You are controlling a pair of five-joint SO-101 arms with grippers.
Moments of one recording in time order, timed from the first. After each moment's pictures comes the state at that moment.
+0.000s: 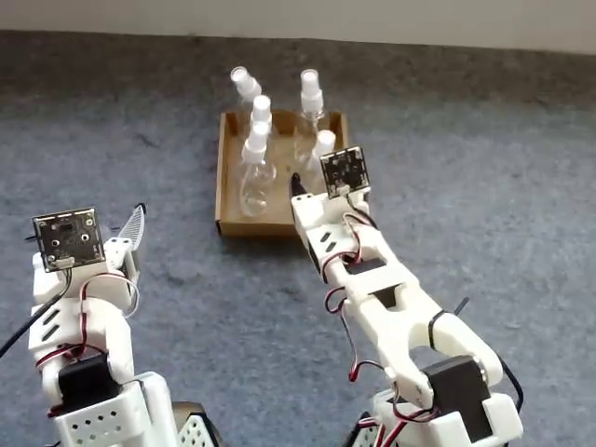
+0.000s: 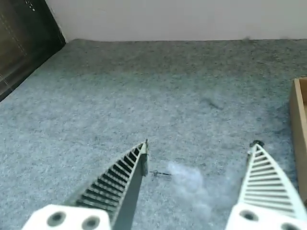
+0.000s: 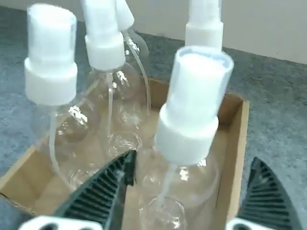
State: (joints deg) left arm -26.2 -91.1 75.1 45.0 -5.3; right arm -24.1 -10.9 59.0 -20.0 2.1
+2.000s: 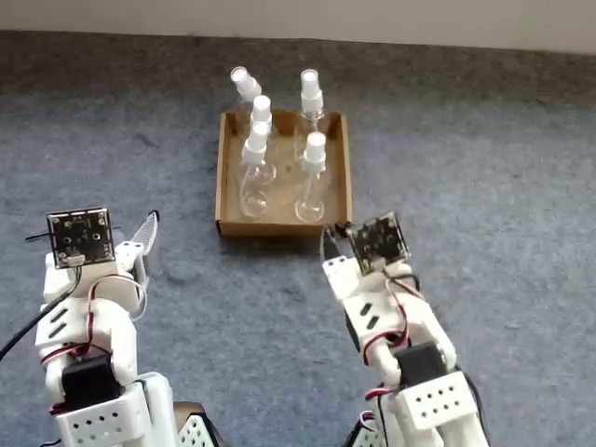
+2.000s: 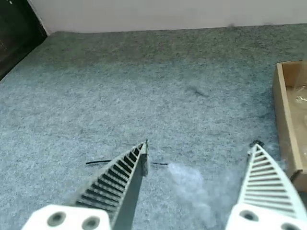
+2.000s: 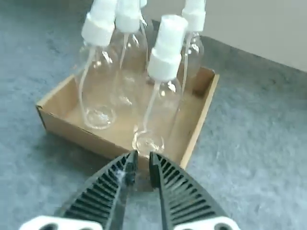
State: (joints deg) left arm -23.2 -91.7 75.1 48.7 -5.3; right arm -21.4 -83.9 86.7 26.1 11.0
